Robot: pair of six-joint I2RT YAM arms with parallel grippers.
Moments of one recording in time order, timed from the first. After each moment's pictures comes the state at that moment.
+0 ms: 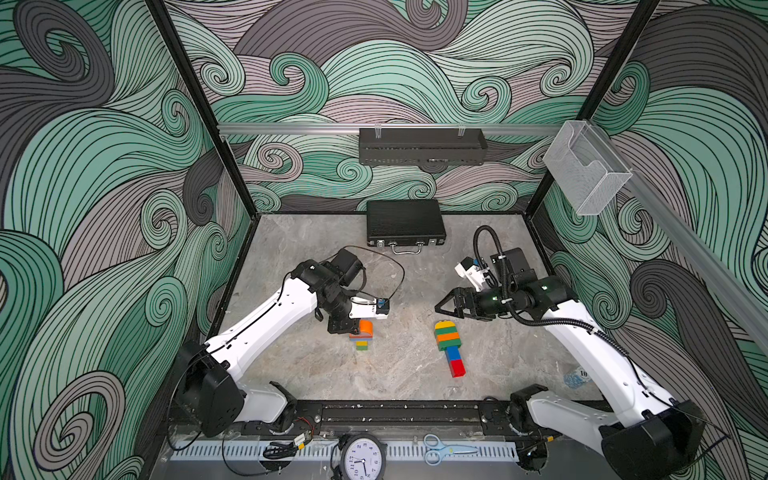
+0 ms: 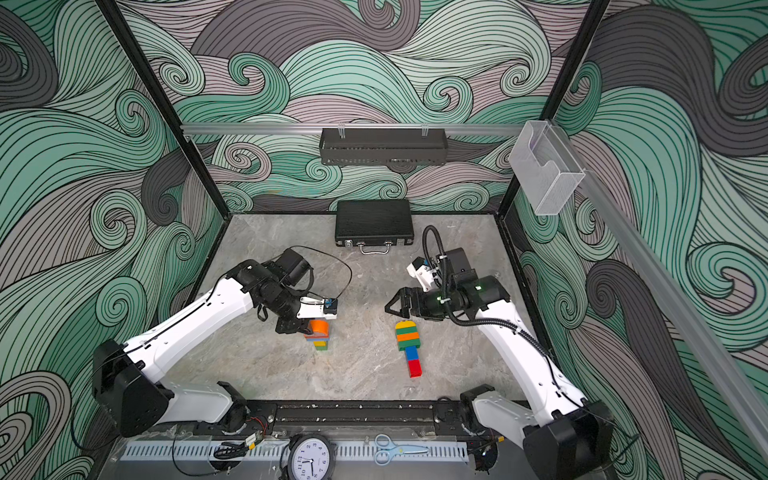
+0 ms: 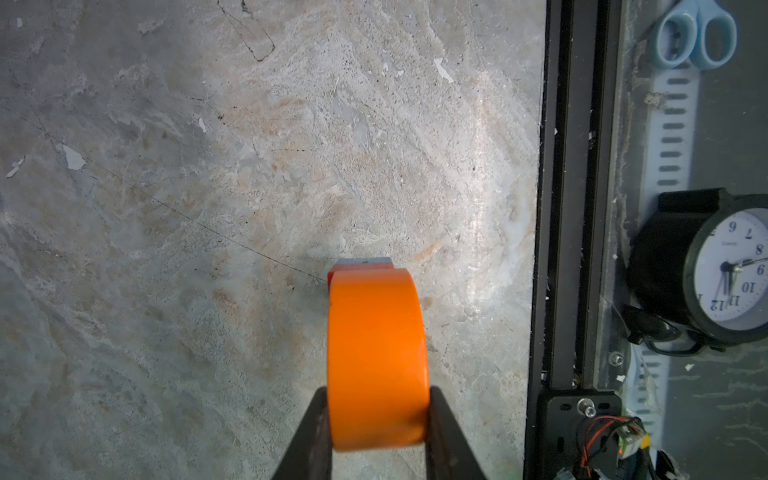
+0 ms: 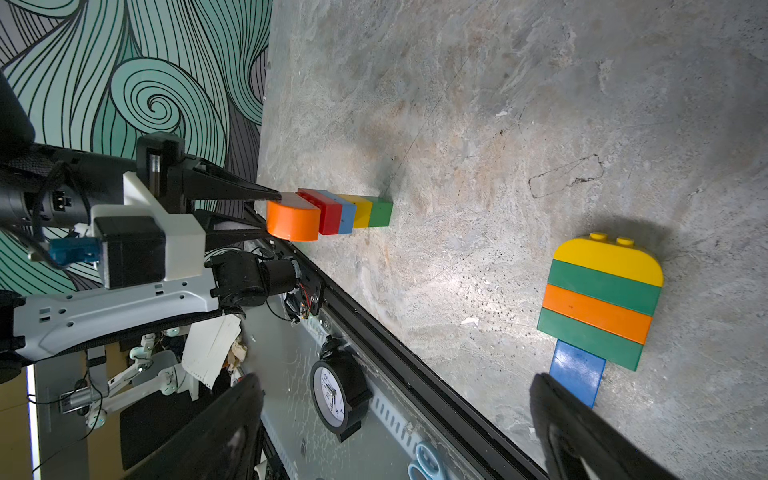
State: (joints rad) left arm -0.60 1.36 1.20 -1.21 0.27 0.96; right arm 0.35 1.12 1.05 -0.98 -0.69 0.29
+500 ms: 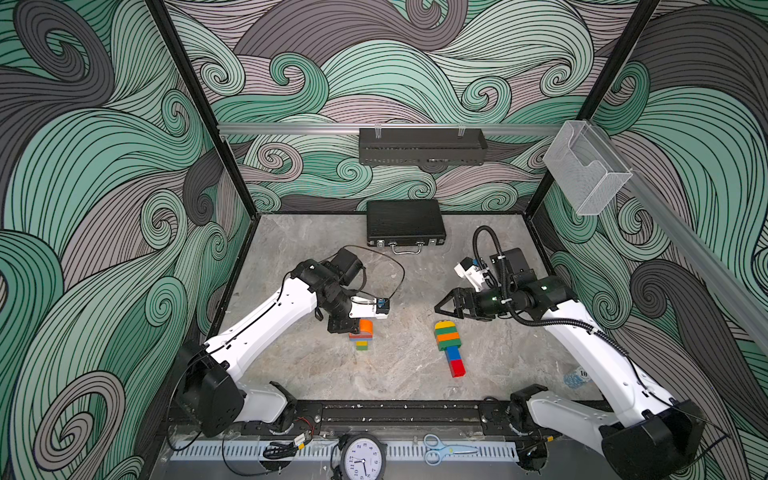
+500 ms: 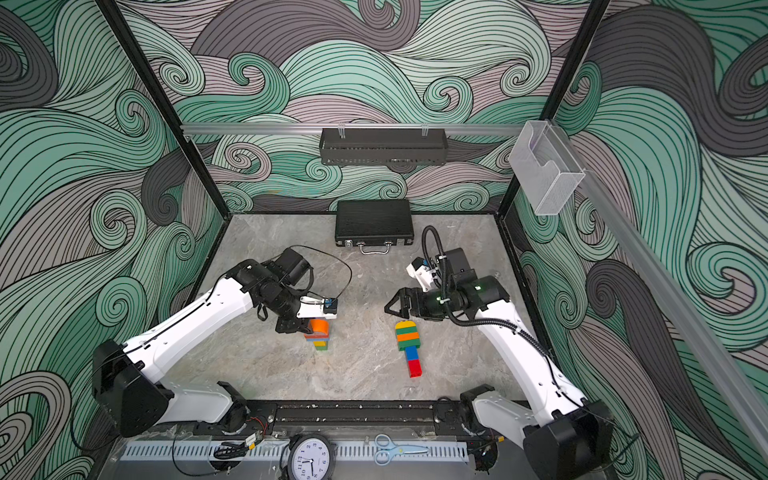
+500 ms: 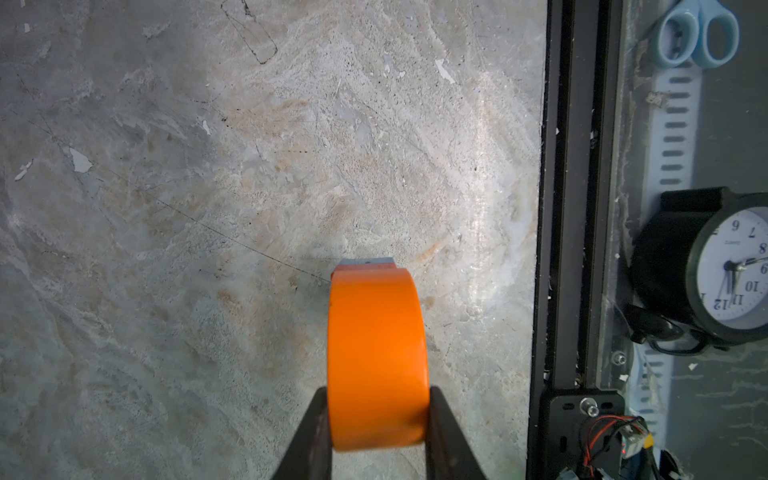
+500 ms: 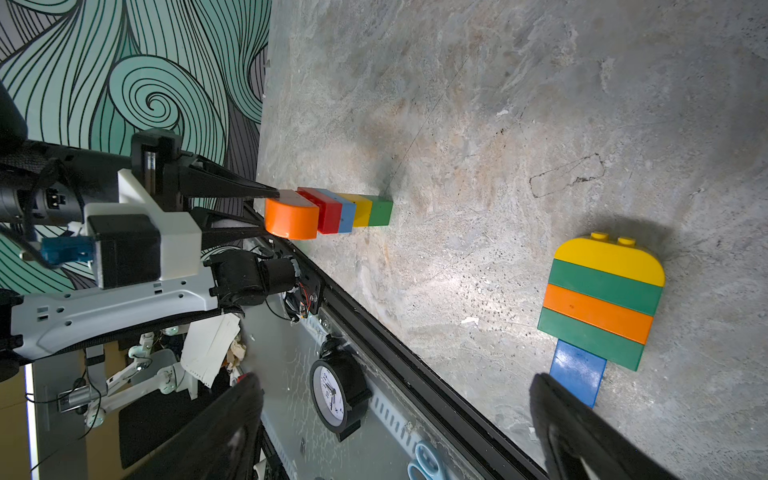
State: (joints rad) left arm -0.60 1.36 1.21 -1.21 0.27 0.96; right arm 0.35 1.13 1.05 -0.98 -0.68 0.29
